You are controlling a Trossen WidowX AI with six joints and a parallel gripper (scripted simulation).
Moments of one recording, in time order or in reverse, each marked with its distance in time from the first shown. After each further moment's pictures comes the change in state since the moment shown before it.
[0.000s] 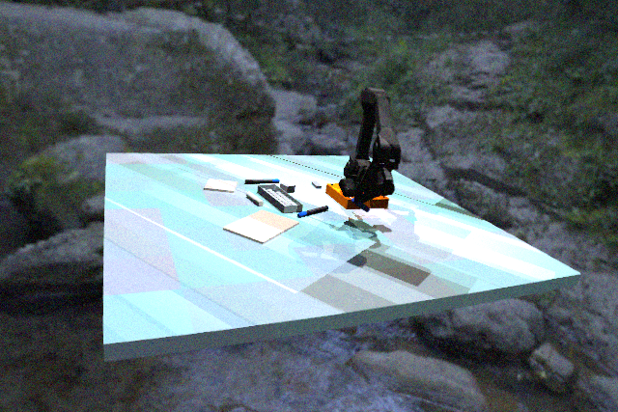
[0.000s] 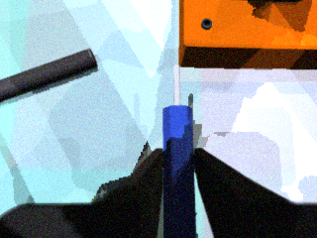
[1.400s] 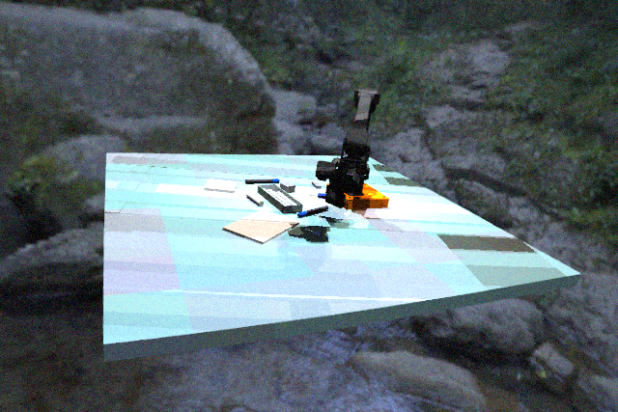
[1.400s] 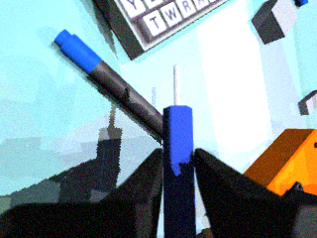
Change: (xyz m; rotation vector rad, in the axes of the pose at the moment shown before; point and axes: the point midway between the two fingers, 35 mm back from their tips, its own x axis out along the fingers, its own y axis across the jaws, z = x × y) arm 0.009 0.096 0.040 -1.105 -0.164 0.038
